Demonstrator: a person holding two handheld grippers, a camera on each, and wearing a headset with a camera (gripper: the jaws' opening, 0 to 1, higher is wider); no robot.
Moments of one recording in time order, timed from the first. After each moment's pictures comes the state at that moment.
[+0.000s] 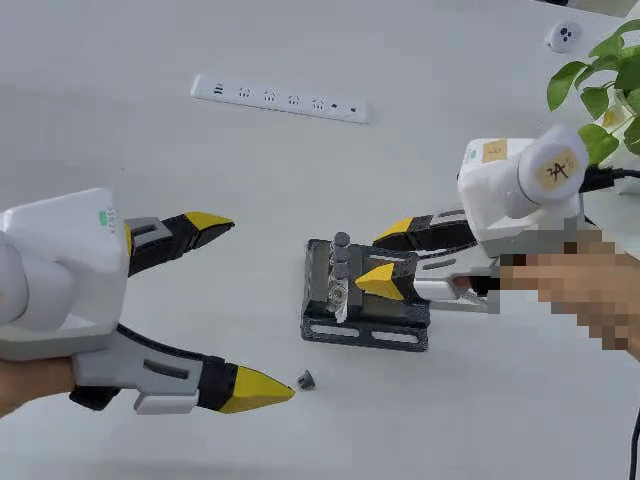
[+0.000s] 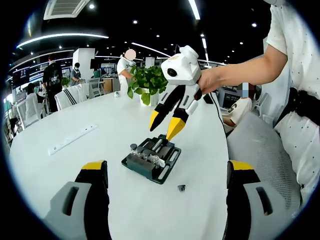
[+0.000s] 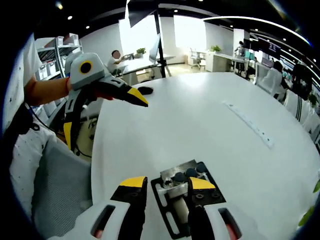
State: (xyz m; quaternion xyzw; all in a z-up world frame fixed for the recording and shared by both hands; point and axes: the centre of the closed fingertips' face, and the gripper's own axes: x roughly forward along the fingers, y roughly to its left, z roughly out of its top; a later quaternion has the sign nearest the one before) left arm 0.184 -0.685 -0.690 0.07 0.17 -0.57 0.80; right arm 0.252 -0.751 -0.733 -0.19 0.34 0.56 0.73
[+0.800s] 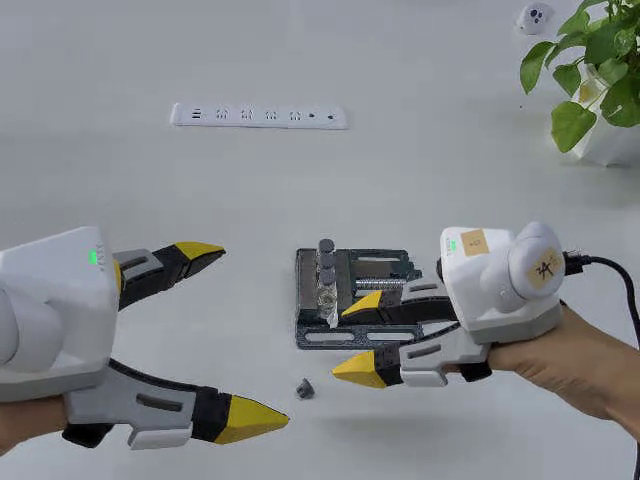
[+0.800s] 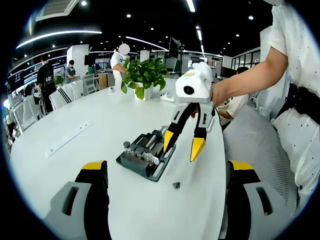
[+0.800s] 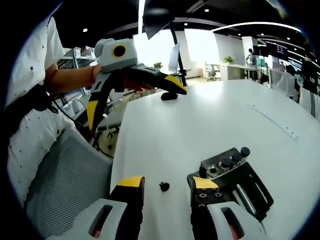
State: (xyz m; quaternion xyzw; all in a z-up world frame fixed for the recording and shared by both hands) left arm 0.175 -0.698 -0.691 0.10 0.20 -0.58 0.78; right arm 0.177 -0.737 -0.767 -0.12 0.30 0.63 0.71
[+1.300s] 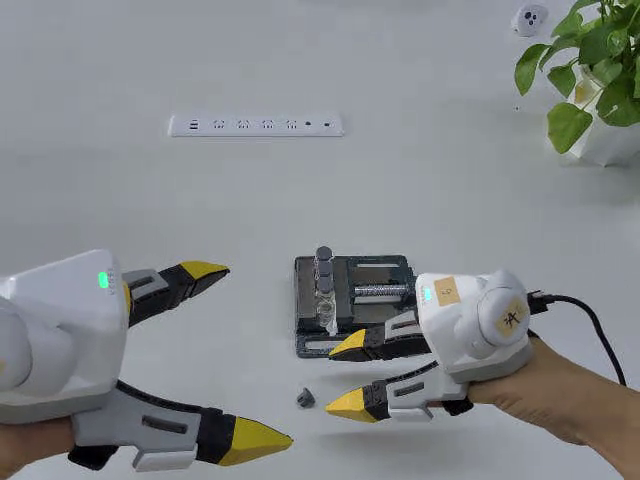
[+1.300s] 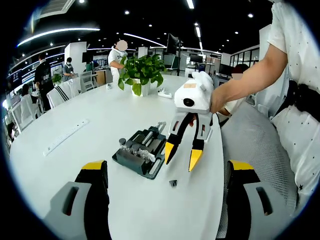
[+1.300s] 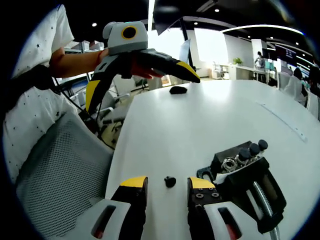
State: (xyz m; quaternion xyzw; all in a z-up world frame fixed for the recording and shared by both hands) left arm 0.168 -0.703 -0.698 0.11 0.21 -0.58 0.78; right arm 0.167 -0.728 -0.798 -0.14 0.29 0.66 0.68
